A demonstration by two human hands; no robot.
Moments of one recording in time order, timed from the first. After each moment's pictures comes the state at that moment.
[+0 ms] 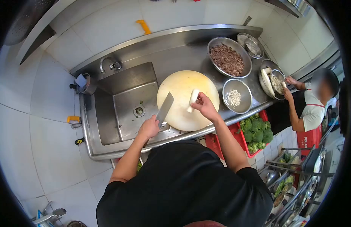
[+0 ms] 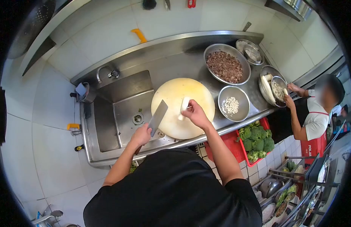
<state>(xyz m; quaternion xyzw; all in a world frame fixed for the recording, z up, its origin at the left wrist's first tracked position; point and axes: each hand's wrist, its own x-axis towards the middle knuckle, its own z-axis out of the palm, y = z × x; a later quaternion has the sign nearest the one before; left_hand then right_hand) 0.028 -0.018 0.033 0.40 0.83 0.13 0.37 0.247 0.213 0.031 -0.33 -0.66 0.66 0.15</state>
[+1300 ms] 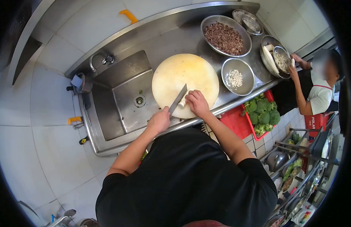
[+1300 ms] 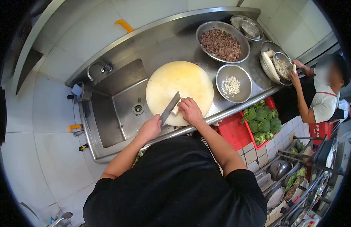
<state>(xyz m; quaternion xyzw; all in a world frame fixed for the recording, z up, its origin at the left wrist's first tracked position) 0.084 0.010 0.047 0.50 0.80 0.08 0.34 0.264 0.170 -0.046 -0.23 -0.89 0.24 0.30</state>
